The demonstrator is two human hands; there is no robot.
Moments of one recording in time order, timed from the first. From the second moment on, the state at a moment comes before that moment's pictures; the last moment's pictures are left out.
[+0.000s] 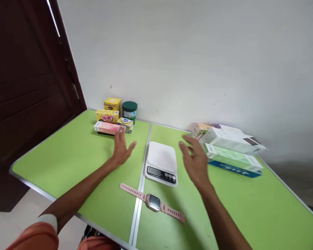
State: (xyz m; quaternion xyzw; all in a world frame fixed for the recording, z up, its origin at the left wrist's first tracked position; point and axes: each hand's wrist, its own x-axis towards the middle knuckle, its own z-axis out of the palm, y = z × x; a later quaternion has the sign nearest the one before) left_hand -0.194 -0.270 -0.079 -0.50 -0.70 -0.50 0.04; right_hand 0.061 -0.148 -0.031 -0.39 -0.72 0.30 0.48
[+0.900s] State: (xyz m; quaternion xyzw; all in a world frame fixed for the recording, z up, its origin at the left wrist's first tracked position) left_hand -0.261 -0.319 -0.084 -0.40 -0.70 -0.59 0.03; right_hand -0.096 -0.216 -0.039 -0.31 -0.65 0.50 0.47
